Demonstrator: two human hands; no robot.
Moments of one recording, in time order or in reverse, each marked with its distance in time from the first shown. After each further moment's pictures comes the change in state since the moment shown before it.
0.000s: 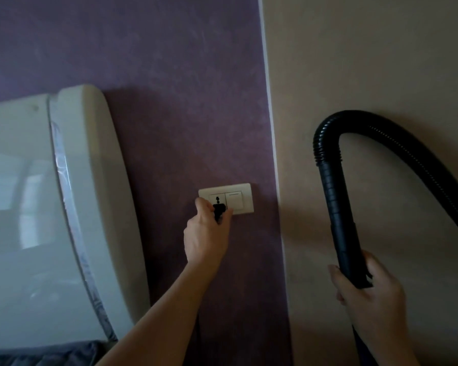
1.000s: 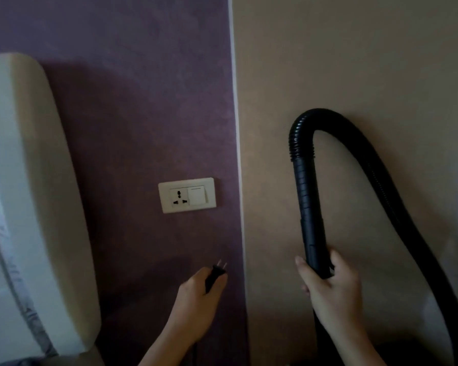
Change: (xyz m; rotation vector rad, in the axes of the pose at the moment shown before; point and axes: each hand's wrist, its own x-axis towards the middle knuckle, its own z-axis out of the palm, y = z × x) left_hand -0.098 -0.046 0.030 -0.370 -0.573 -0.027; right_hand -0.005 -0.003 -0.015 -0.043 0.070 -0.040
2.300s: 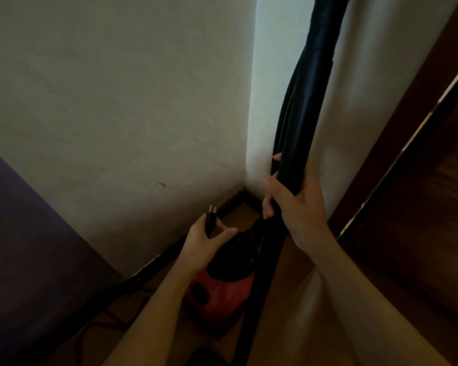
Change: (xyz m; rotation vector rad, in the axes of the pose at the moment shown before) left_hand -0.096 0.023 0.289 -0.336 -0.760 0.008; right_hand -0.066 0.069 -0.220 0.079 0.175 0.056
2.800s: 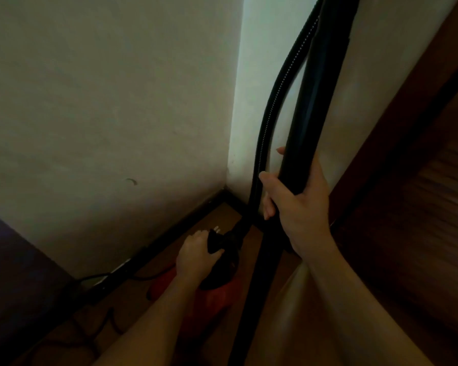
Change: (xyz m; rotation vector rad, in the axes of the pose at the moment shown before) left_hand 0.060 -0.108 0.059 0.748 0.005 0.009; right_hand 0.009 0.011 -0.020 -0.129 0.069 -0.105
